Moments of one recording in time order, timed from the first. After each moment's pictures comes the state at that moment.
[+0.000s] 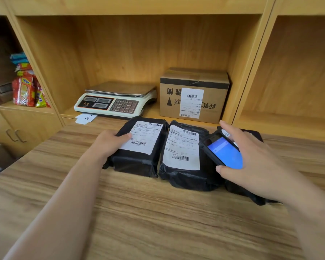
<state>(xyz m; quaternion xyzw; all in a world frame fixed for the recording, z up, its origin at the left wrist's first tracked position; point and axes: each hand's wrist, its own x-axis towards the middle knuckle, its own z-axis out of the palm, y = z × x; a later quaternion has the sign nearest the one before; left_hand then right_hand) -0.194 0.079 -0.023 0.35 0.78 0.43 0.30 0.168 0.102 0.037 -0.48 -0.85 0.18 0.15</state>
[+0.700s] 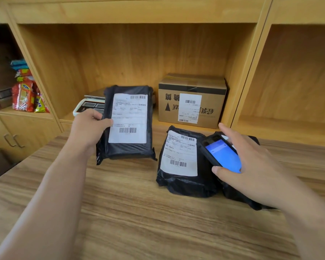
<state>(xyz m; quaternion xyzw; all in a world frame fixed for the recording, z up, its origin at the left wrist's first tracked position) -0.216 0.078 0.020 0.32 0.71 0.60 0.17 0.166 0.096 0.044 -0.48 -0.84 0.17 0.17</state>
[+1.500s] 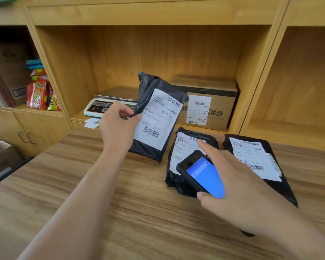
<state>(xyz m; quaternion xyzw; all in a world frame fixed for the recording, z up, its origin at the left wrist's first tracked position) -0.154 0.082 0.028 0.35 0.70 0.62 -0.01 0.129 0.056 0.041 -0.42 -0.89 0.17 0.10</state>
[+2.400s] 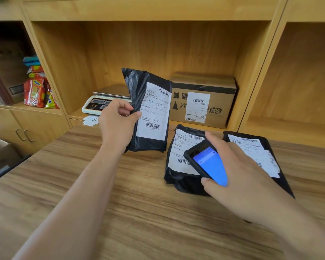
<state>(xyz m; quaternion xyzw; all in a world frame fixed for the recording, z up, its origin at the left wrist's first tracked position) -0.156 0.084 0.027 0.35 0.69 0.63 0.02 0.132 0.063 0.038 -0.46 -0.86 0.17 0.13</state>
